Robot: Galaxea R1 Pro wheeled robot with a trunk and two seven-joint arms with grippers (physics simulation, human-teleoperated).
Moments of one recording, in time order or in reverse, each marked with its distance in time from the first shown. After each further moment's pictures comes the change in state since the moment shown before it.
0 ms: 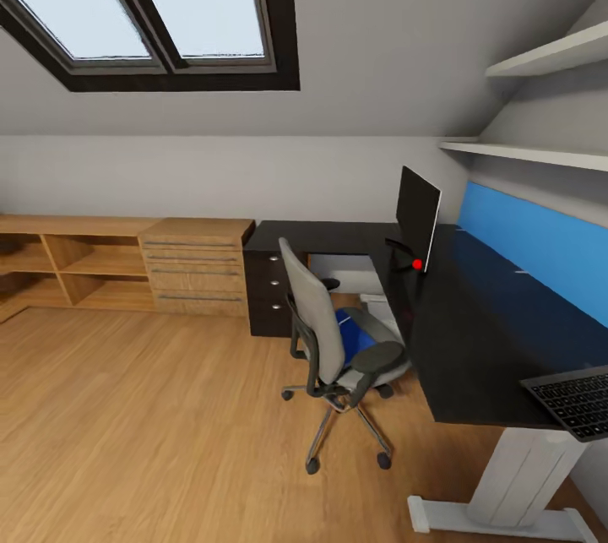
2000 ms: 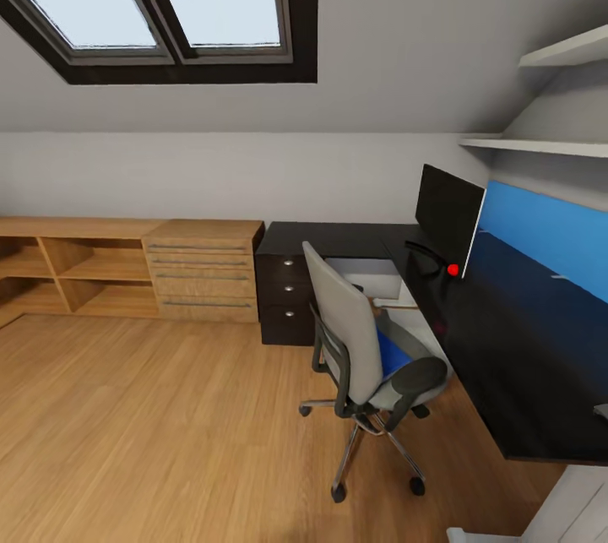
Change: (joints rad) left arm 0.000 -0.034 0.004 0.013 -0.031 0.048 0.010; right arm 0.000 0.002 0.007 0.002 0.015 -0.032 -0.001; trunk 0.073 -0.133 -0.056
